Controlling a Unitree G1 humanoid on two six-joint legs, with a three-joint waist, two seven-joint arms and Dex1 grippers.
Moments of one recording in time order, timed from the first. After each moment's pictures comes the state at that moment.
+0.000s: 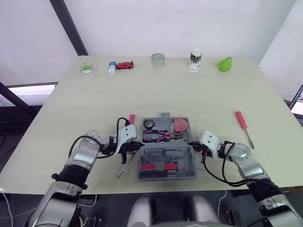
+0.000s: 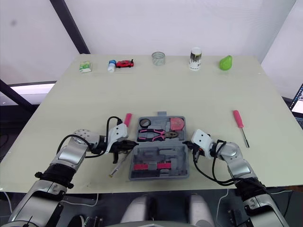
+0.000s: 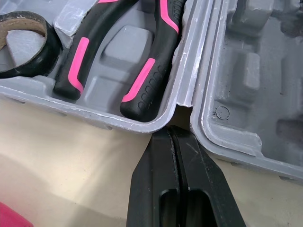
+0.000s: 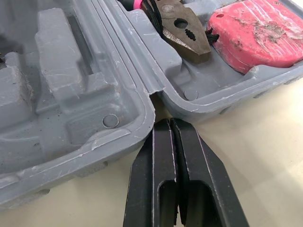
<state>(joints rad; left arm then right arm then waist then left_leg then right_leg) -0.41 0.65 -0.19 0.37 0.00 0.12 -1.22 -0.30 -0.39 0.23 0.31 -0.04 -0.03 0.91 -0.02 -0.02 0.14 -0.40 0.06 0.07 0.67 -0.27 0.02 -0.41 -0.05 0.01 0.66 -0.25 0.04</state>
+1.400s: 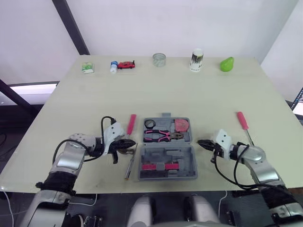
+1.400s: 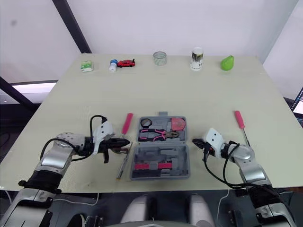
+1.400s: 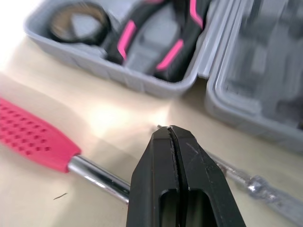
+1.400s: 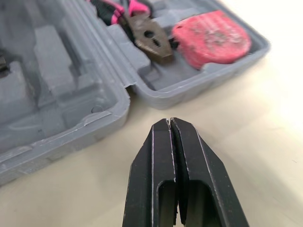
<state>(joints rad) -0.29 0.72 -0.02 0.27 -0.17 0.14 -1.20 -0.18 -0.49 0.10 0.15 0.12 0.01 0.90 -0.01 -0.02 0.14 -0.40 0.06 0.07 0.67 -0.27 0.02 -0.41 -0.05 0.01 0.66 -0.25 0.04</state>
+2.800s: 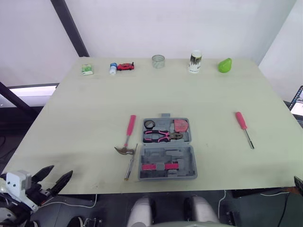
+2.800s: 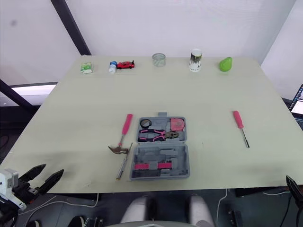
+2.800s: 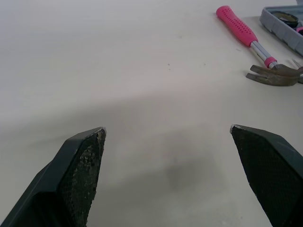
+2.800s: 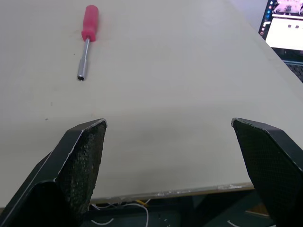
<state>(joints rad) 0.34 0.64 0.66 0.39 -0.51 -0.08 -1.09 0.45 -0.49 -0.72 0.28 0.56 -0.12 0.86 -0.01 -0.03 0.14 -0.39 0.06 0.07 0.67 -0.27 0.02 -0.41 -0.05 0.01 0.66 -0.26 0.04</state>
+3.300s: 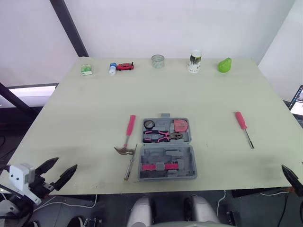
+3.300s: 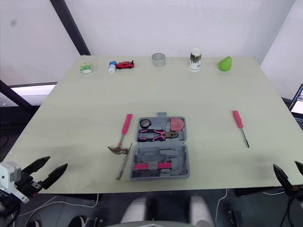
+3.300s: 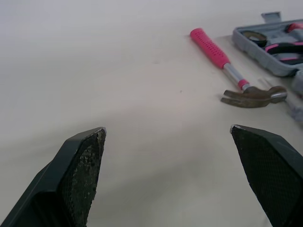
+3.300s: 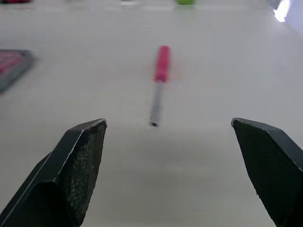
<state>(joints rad) 0.37 0.62 0.63 0.21 -0.54 -0.02 -1.09 0.43 -0.50 -0.62 0.02 0.63 -0.02 0.93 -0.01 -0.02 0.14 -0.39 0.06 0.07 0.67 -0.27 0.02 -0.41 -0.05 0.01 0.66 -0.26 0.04</state>
